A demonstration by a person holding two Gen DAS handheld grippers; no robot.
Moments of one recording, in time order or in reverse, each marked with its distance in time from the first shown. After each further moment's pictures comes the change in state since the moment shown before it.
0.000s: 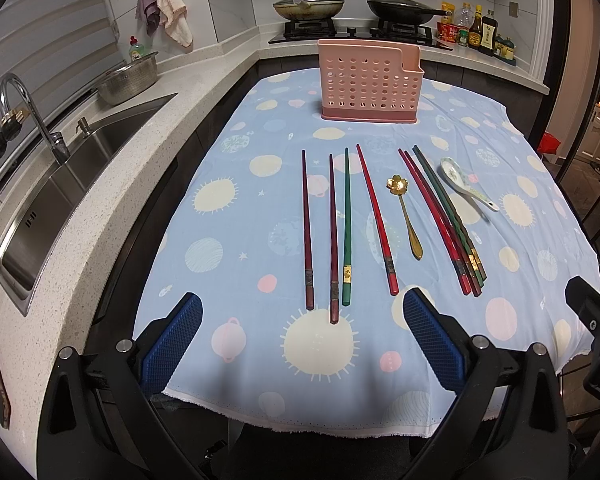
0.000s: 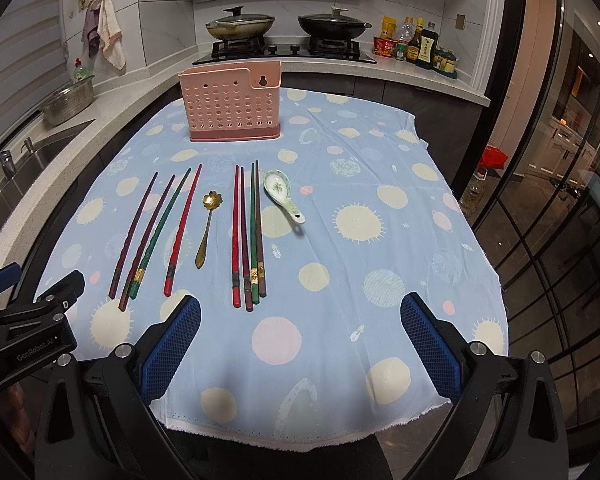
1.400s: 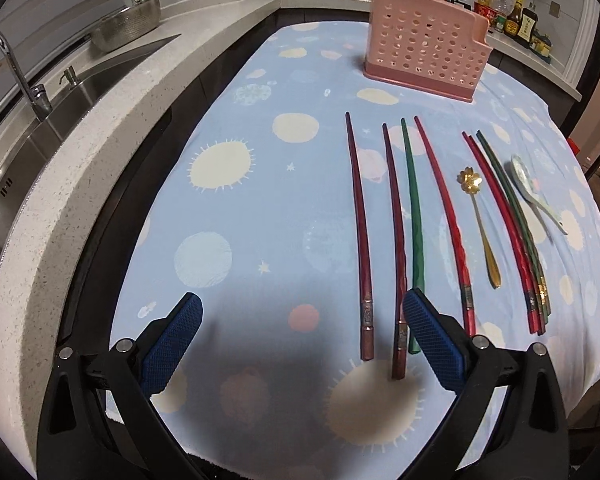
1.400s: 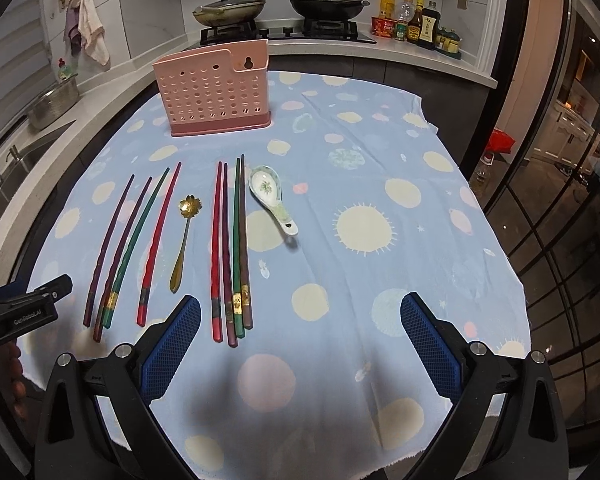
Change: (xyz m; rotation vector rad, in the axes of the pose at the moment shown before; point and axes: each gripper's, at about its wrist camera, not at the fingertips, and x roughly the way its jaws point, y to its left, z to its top) left arm 0.099 0.046 0.020 -0.082 0.161 -0.026; right arm 0.066 -0.007 0.031 0.033 0.063 0.013
